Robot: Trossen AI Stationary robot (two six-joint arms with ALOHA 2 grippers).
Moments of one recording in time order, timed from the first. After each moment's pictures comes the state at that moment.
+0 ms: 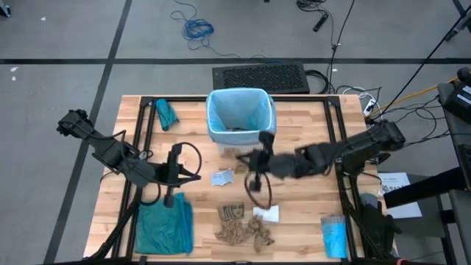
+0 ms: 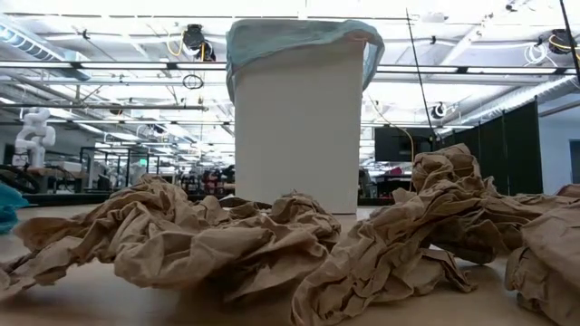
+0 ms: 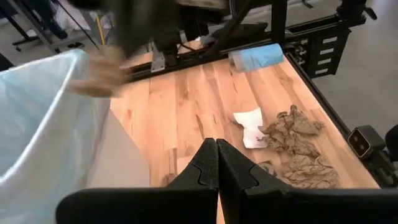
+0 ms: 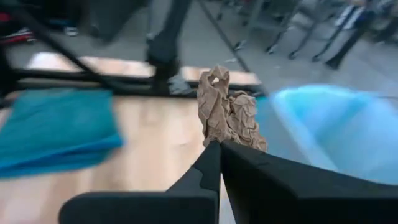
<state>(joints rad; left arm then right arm) -0.58 1.08 1.14 -0.56 -0.50 -0.02 0.28 1.54 1.46 -0.34 0.60 -0.01</state>
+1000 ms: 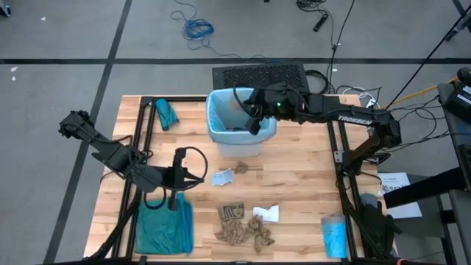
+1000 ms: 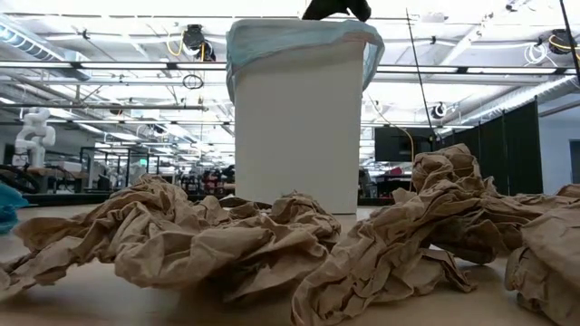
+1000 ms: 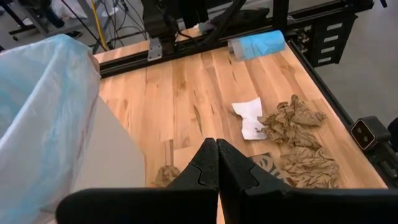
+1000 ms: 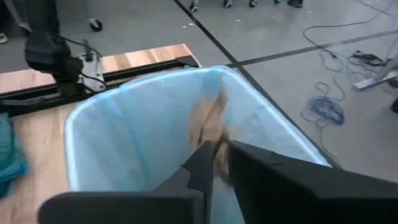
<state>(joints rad) -0.58 1.12 1.14 -0.57 -0.50 -0.05 -0.17 1.54 1.63 -0.58 0.30 0.07</state>
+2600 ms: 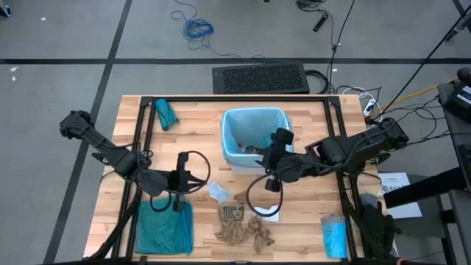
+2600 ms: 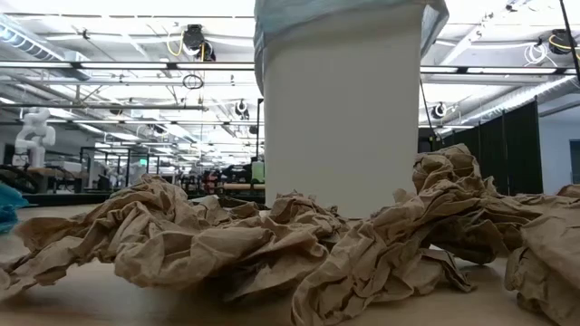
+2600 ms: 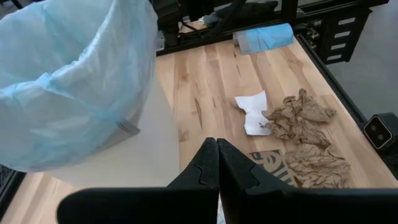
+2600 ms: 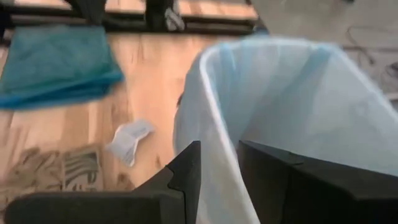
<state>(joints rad) -0.58 1.12 1.01 -0.43 -0.53 -0.07 0.37 1.51 1.63 -0.93 0.59 0.30</state>
